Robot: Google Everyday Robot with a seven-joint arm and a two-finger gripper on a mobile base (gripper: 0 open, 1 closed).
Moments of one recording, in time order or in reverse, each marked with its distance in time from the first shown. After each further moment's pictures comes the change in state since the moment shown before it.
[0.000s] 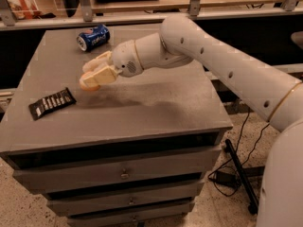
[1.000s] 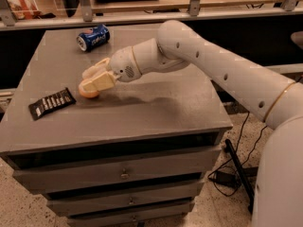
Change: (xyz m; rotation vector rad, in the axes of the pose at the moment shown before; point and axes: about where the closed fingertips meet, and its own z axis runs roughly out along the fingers) arm 0.019 0.003 0.011 -0.025 0.026 0.060
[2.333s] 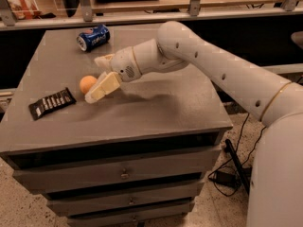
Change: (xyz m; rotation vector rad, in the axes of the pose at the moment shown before) arm 0.002 -0.005 0.000 -0.008 -0.009 0.003
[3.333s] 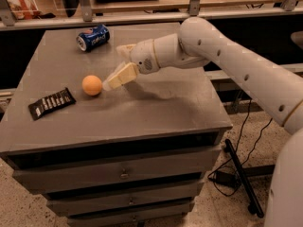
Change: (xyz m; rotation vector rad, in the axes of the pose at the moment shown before) arm 0.002 -0.032 -0.057 0.162 -0.017 -0.004
